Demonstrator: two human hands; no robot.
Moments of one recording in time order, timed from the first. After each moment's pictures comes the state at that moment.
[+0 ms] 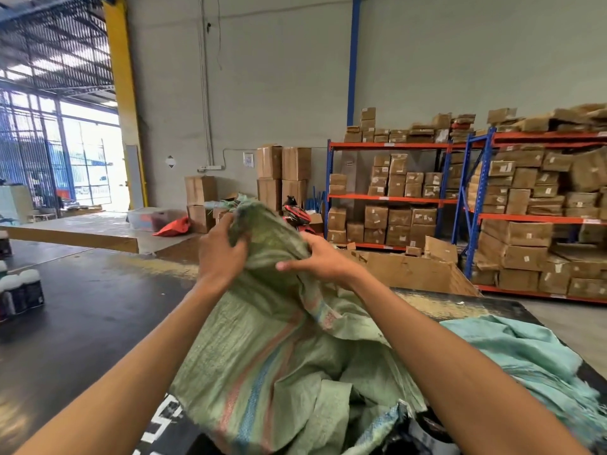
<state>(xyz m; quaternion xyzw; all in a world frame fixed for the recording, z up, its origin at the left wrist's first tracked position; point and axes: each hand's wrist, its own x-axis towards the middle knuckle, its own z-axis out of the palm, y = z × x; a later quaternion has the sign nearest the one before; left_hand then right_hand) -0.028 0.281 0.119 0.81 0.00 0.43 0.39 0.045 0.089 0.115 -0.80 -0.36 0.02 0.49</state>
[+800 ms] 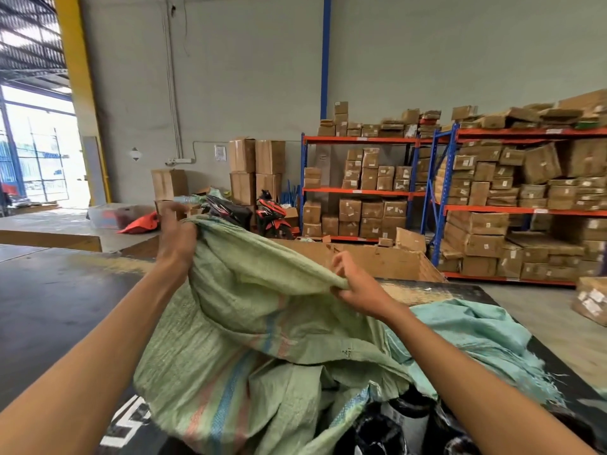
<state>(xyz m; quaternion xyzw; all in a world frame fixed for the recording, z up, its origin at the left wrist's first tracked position) -0.011 0.299 0.127 0.70 0.04 0.38 0.61 0.048 -0.020 0.040 -0.90 -0.27 -0.16 0.30</state>
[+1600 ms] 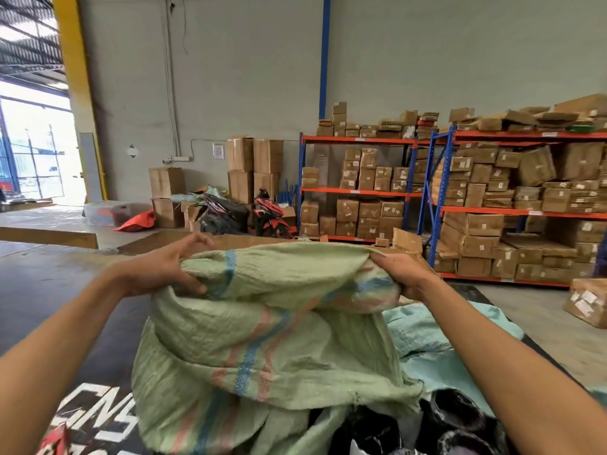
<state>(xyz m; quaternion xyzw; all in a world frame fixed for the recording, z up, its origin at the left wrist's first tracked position) -0.052 0.350 0.116 0.89 -0.14 -0.02 0.44 0.053 -0.093 0.075 -0.81 -0.03 0.01 0.59</state>
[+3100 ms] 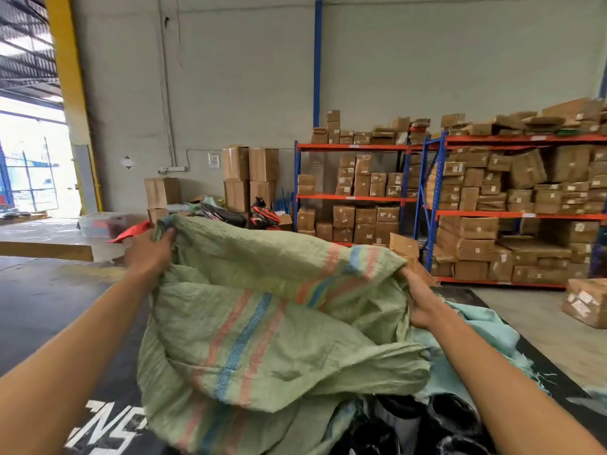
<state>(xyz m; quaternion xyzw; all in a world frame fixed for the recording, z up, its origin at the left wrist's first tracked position) -0.014 0.345 0.123 0.81 0.20 0.33 0.45 0.032 -0.111 0.045 -0.59 0.01 0.07 0.81</state>
